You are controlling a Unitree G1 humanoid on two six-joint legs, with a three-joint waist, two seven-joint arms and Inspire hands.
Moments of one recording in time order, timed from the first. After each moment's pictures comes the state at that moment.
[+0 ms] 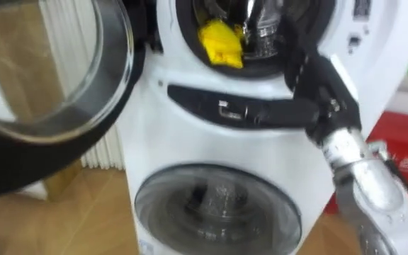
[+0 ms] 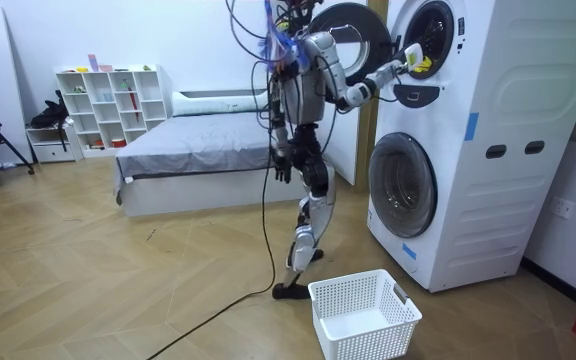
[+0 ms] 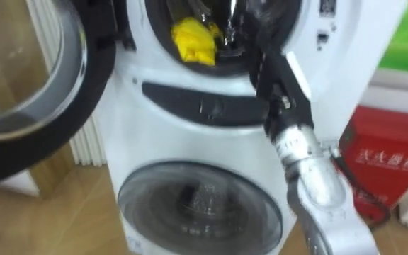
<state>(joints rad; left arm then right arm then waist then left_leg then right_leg) 0.22 0.22 0.04 1.13 0.28 0.13 0.18 -0.29 -0.33 0.10 -0.18 0.30 0.04 -0.06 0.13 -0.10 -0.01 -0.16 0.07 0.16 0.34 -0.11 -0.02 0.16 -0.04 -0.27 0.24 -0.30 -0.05</state>
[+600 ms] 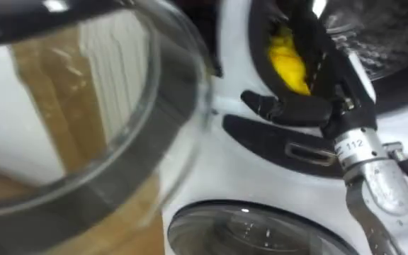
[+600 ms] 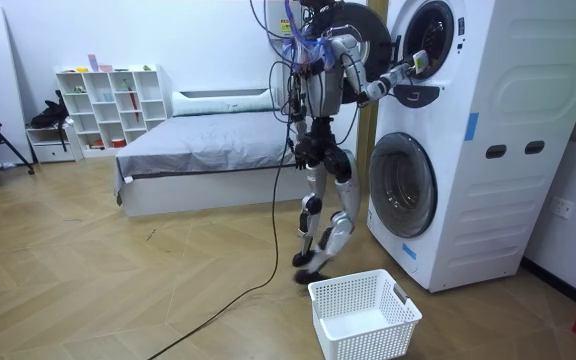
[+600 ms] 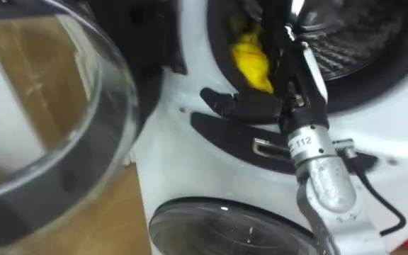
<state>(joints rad) 0.07 0.27 -0.03 1.11 0.27 0.14 0.21 -0.27 -0.36 0.05 -0.17 0.24 0.04 -0.11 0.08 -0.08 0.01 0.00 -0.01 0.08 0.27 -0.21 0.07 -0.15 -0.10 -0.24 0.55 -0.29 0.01</state>
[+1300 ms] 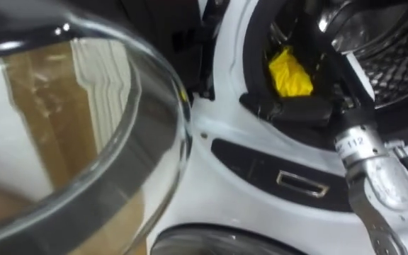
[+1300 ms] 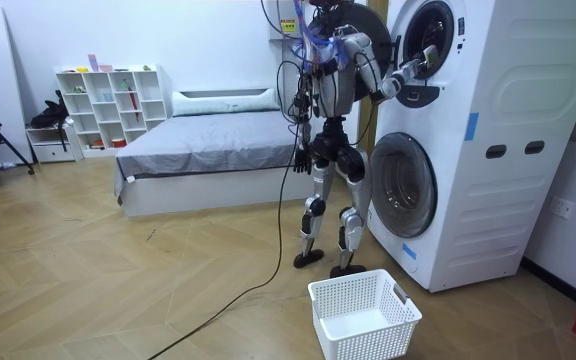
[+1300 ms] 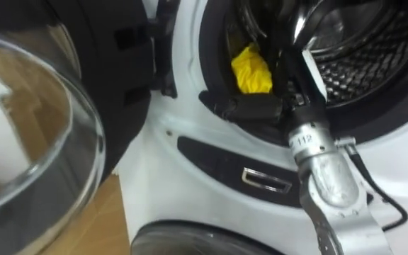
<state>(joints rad) 0.19 0.21 0.06 1.08 0.28 0.17 0.22 -0.27 -0.36 0.05 -0.21 0.26 0.08 -0.04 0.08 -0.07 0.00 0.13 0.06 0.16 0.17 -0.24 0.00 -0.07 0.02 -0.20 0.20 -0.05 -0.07</state>
